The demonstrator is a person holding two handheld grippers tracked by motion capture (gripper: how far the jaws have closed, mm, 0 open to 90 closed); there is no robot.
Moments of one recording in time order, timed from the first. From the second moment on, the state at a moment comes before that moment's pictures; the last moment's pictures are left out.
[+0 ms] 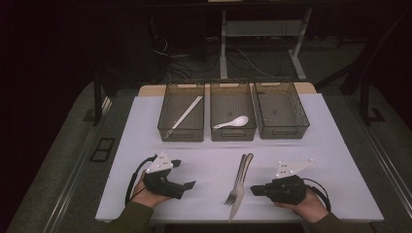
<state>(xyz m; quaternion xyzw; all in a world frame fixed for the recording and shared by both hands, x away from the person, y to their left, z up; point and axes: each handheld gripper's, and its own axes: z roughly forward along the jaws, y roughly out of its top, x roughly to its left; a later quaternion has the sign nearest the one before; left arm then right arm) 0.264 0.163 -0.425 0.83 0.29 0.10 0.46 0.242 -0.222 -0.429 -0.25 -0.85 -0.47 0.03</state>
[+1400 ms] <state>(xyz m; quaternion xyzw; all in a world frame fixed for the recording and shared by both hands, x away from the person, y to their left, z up) 0.264 0.165 -0.422 0.84 0.28 0.11 0.46 0.251 -0.142 -0.457 -0.22 -0.88 -0.43 0.03</state>
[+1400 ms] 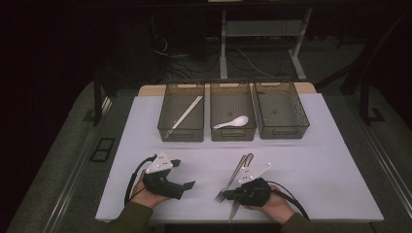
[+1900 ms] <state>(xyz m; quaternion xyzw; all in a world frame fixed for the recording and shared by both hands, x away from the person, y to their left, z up) 0.266 0.175 -0.419 0.83 0.30 0.12 0.46 0.282 -0.108 -0.457 -0.22 -0.88 -0.42 0.01</state>
